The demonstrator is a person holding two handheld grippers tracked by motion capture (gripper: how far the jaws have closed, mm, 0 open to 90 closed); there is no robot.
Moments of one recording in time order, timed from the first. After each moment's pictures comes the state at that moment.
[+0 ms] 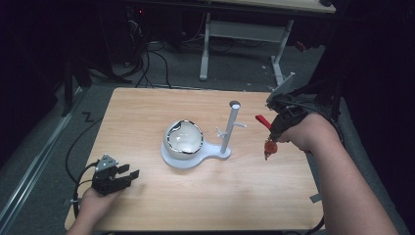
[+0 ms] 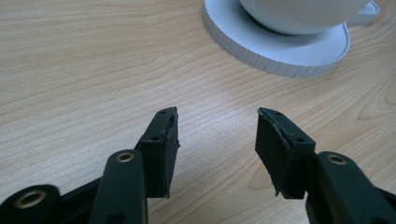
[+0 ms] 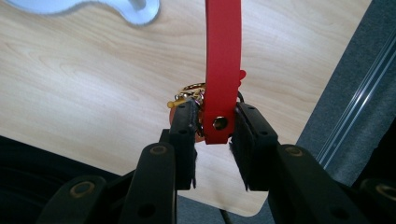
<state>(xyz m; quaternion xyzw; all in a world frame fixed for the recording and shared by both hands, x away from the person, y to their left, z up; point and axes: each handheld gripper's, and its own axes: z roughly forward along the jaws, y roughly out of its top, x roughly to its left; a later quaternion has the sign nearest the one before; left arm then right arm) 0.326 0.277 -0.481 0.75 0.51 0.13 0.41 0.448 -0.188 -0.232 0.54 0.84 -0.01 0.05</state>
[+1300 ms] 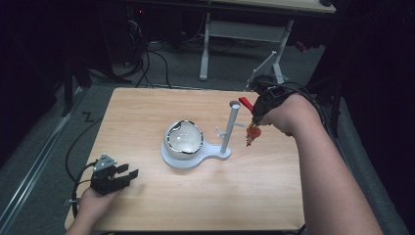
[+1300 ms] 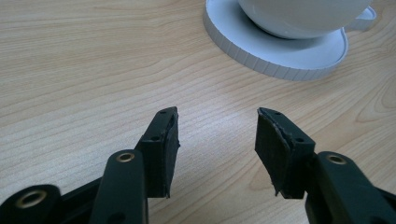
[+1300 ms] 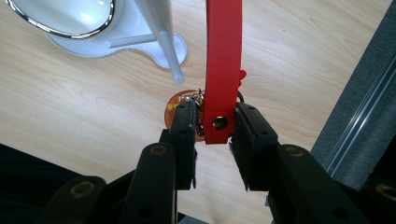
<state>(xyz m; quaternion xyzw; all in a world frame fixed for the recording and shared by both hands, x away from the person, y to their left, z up) 0.326 0.280 -0.480 0.75 0.51 0.13 0.41 0.465 -0.139 -0.204 0.51 0.86 0.02 0.06</state>
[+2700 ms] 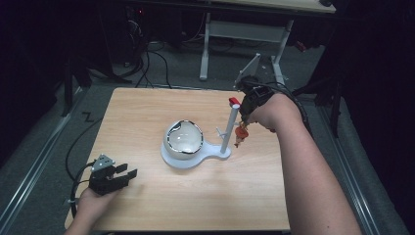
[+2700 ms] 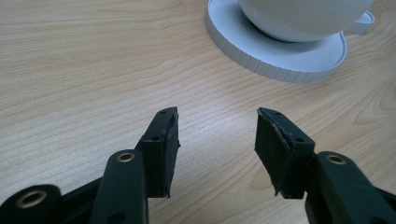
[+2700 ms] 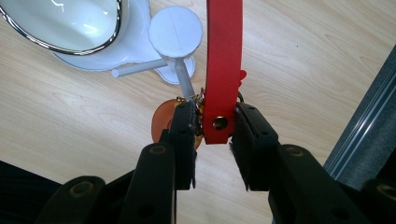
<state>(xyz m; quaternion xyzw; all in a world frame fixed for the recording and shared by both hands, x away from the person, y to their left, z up) 0.325 0.283 -0.479 0.74 0.51 0.13 0.41 0.487 -0.116 -0.228 0.51 0.86 0.01 0.06</state>
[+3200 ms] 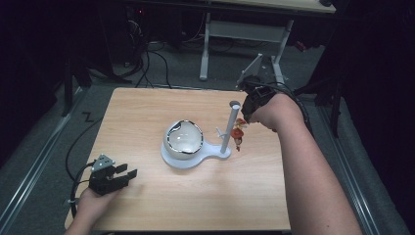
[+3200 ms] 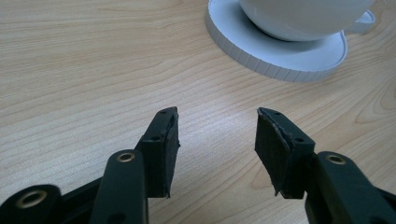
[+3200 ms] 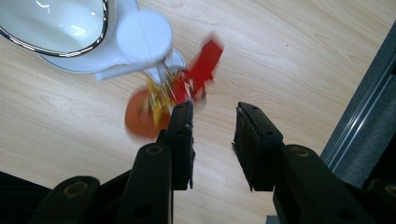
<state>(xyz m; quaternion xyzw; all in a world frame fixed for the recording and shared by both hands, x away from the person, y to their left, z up) 0.325 0.283 -0.479 0.74 0.51 0.13 0.41 0.489 -0.122 -0.229 0.51 0.86 0.01 0.07</state>
